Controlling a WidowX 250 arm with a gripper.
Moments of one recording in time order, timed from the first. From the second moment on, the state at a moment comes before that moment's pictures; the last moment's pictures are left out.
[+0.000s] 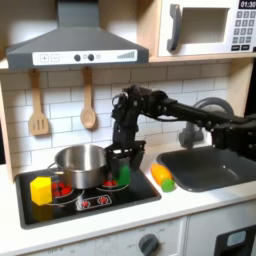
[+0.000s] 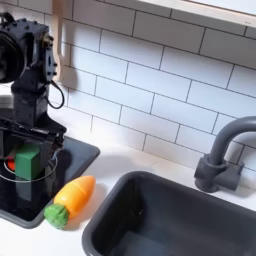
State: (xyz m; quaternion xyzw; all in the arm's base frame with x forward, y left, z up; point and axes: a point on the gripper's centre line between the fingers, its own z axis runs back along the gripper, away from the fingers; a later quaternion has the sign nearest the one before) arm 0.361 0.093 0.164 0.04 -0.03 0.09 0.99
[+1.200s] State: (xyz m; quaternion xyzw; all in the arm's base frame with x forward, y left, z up) arm 0.368 0.094 0.138 0.04 -0.01 0.10 0.99
